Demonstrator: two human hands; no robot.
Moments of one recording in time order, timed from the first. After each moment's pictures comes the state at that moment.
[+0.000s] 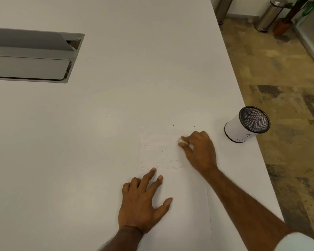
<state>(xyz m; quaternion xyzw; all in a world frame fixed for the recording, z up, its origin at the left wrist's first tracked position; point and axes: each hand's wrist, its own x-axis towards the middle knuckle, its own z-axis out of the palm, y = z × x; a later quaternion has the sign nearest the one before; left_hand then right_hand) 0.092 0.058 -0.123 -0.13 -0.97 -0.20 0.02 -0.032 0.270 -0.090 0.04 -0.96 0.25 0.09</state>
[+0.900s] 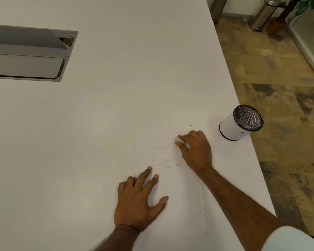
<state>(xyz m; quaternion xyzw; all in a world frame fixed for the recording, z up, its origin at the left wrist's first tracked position) 0.092 0.058 -0.121 -0.13 -0.97 -0.21 0.01 -0.029 0.272 -0.093 0.02 -0.97 0.24 0.10</state>
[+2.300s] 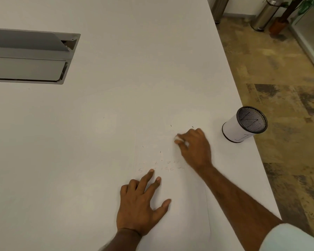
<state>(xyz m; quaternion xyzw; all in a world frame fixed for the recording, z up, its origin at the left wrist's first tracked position) 0.092 0.058 -0.122 -0.13 -0.97 -0.21 0.01 -0.042 0.264 -0.094 0.02 -0.96 0.25 0.10</state>
